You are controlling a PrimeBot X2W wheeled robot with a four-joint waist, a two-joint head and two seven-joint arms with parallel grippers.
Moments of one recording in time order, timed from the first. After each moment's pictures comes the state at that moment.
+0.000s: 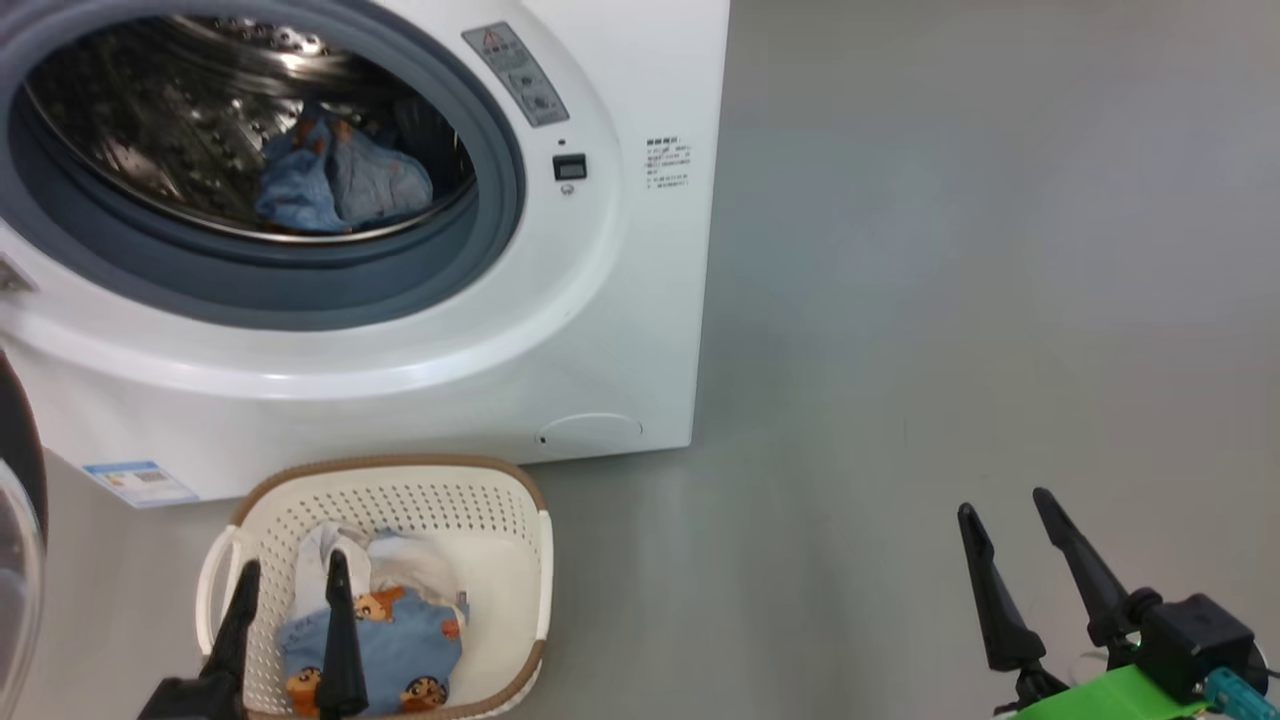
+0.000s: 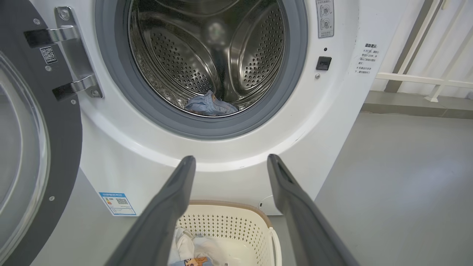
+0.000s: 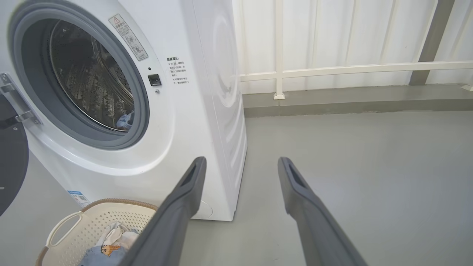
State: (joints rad) left arm 0.02 0.28 -0.36 -0.01 -0.47 0.29 -0.25; right arm 0.05 -0.11 0.02 -0.01 0.22 0.12 -0.23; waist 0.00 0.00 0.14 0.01
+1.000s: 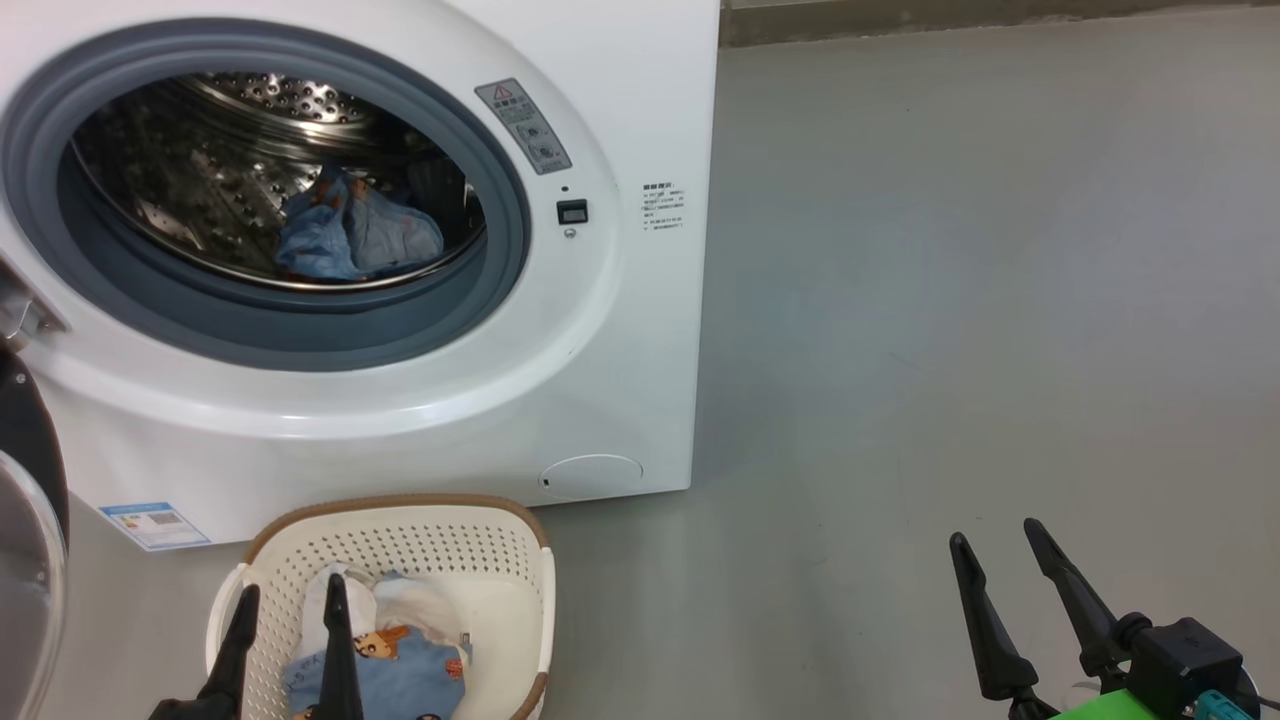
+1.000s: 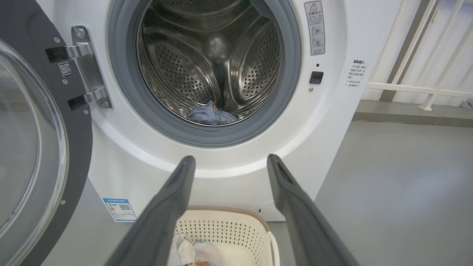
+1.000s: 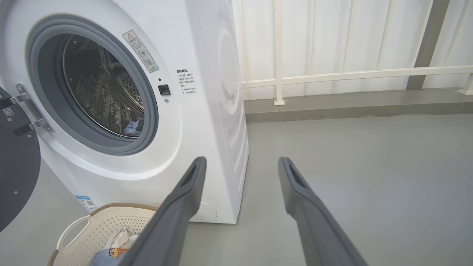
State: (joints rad) left arm 0.08 0.27 -0.34 0.00 -0.47 0.28 -0.25; right arm 0.11 -0.08 0.02 -0.03 0.22 0.12 -0.20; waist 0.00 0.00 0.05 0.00
